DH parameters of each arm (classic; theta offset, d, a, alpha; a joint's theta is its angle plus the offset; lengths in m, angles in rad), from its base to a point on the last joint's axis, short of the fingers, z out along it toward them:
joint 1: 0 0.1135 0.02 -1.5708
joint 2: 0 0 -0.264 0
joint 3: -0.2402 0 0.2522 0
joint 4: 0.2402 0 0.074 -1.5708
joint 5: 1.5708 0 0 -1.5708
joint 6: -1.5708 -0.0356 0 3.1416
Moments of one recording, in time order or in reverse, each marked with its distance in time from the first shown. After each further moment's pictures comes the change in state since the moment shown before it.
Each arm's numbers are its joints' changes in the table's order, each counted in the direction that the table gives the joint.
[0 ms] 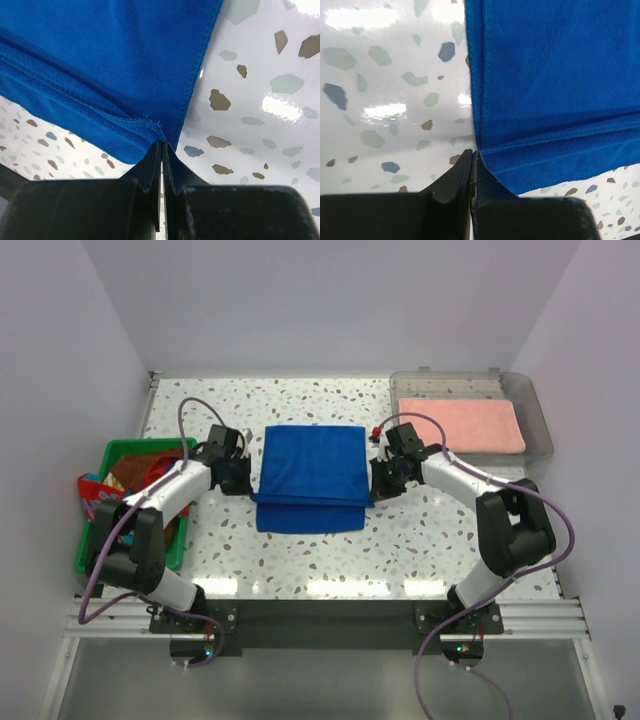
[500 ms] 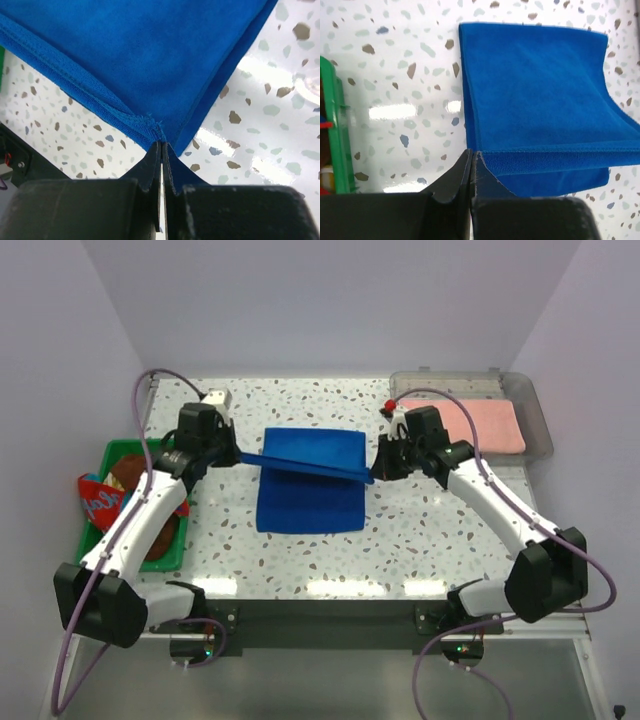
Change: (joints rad) left arm -0.006 -0.273 -0.241 0.089 -0.136 0.000; right arm 0.002 -0.276 -0.139 0.078 -0.022 -0.004
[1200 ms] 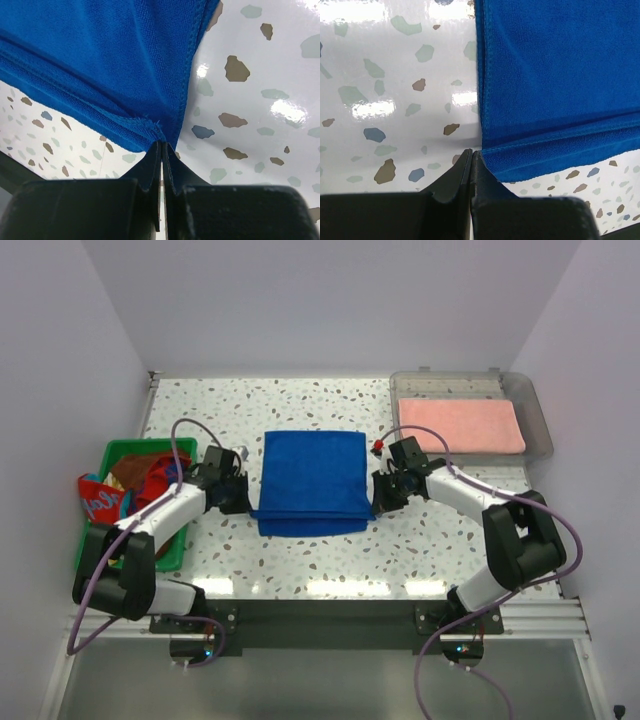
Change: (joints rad) left arm -0.008 0.130 0.394 -0.128 0.137 0.063; right arm 0.012 0.190 0.249 -0.111 -0.006 0.004
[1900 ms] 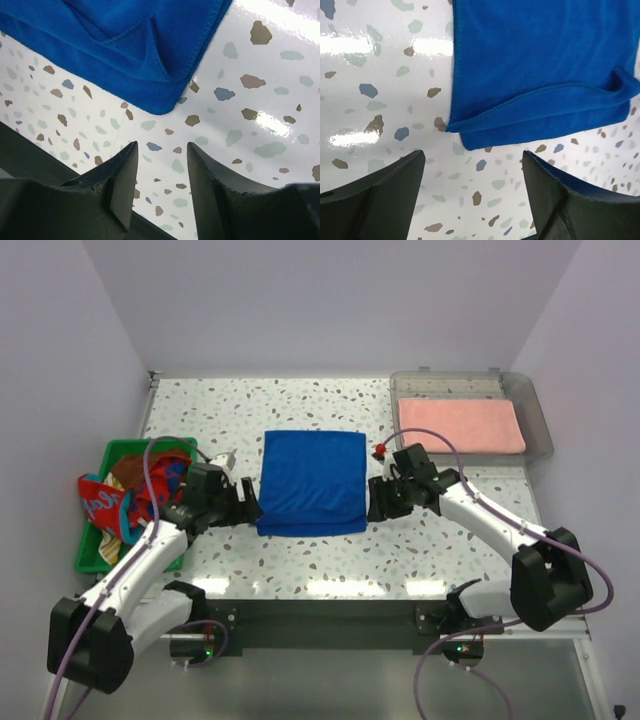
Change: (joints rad) left arm -0.043 -0.353 0.133 0.063 -0.010 0.117; right arm 0.068 -0.217 0.058 0.084 0.034 -0.009
